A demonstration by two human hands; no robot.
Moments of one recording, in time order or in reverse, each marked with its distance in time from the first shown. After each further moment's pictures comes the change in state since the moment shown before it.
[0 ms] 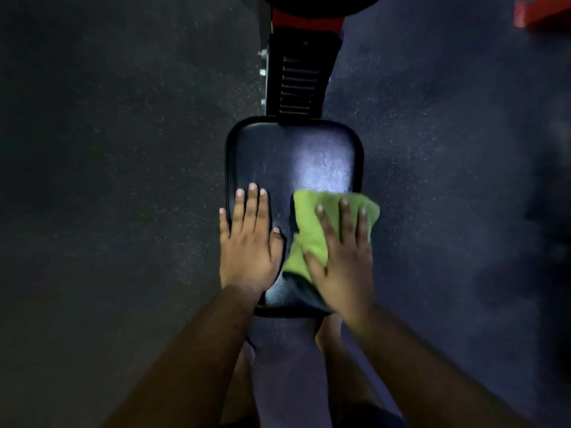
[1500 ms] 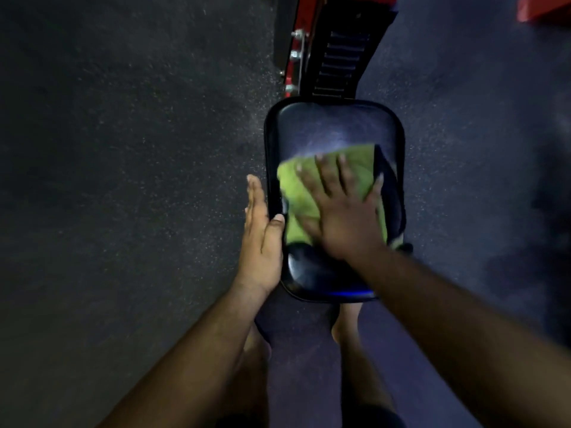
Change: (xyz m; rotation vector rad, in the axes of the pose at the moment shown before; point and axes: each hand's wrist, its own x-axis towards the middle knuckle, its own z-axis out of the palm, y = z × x) left_hand -0.019 -0.056 -0.025 -1.072 -0.076 -0.147; right_hand 0.054 -0.081 0.005 -0.306 -0.125 -0.190
